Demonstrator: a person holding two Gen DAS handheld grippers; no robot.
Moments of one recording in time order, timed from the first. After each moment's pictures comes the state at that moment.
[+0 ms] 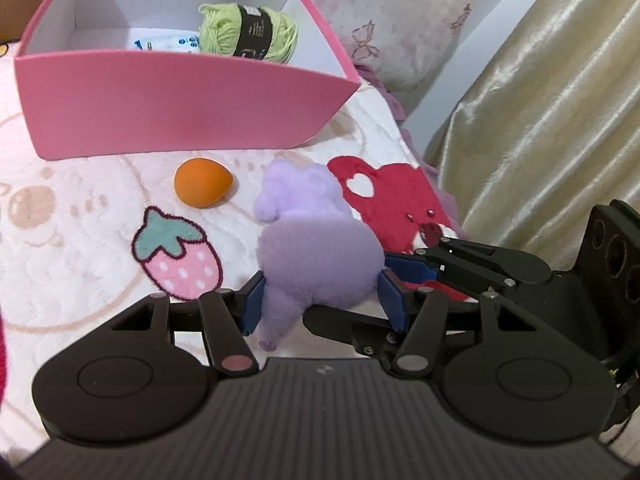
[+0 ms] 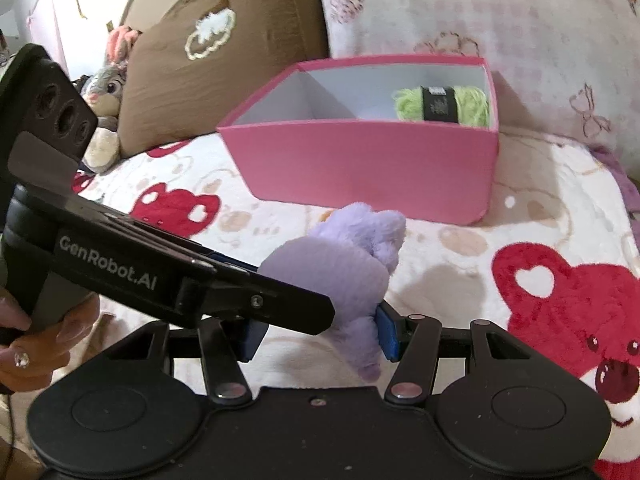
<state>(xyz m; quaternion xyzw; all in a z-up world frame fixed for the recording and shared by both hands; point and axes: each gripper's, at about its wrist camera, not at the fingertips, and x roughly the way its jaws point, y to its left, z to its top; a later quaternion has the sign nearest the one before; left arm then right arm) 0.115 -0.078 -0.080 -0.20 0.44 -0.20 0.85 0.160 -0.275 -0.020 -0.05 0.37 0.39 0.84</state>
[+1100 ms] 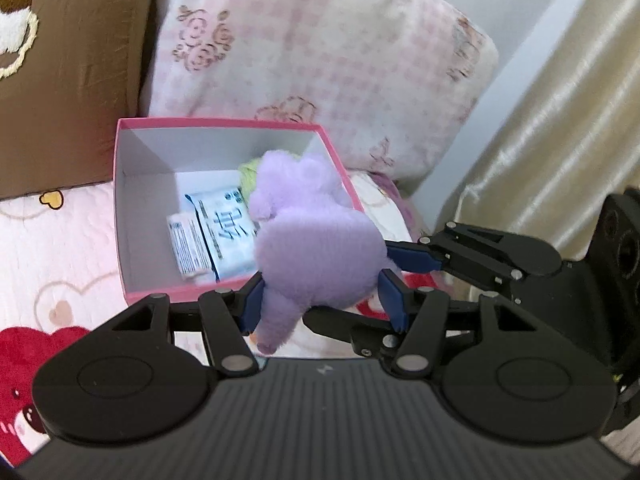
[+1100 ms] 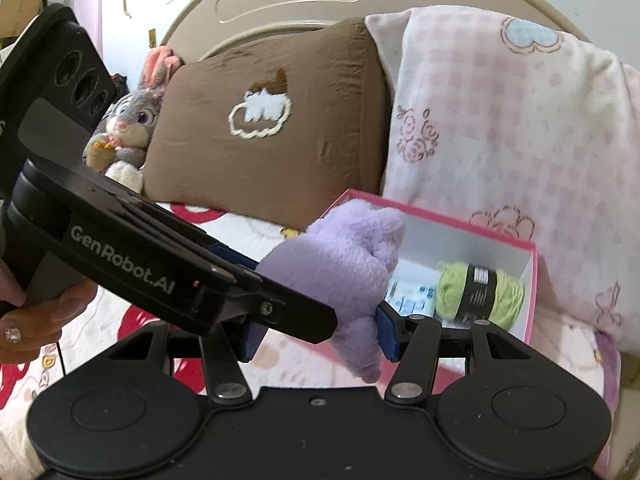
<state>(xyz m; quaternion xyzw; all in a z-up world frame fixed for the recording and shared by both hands) 0.187 0.003 0.058 -0.18 0.41 -0.16 0.88 0.228 -0.183 0.109 -0.11 0.31 0.42 0.85</state>
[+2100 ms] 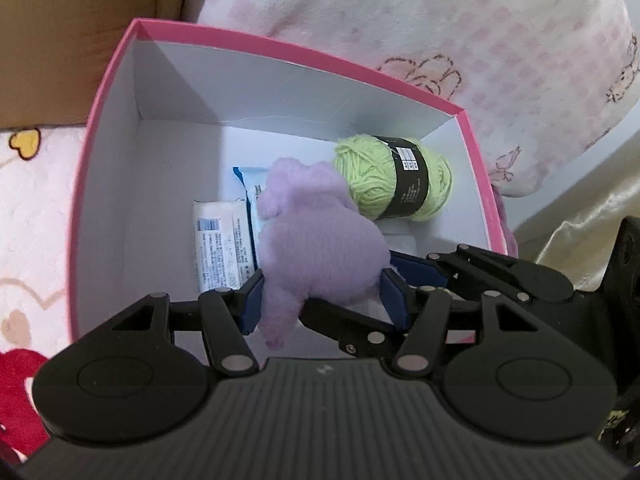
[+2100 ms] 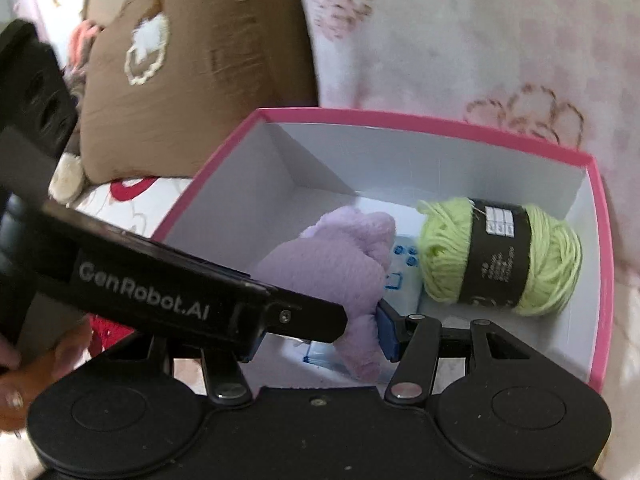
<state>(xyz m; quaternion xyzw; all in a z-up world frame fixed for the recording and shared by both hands) 0.316 0.014 -0.061 -0.25 0.49 -0.07 0.83 0.347 -0.148 -0.004 -0.06 0.43 0.40 0.81</state>
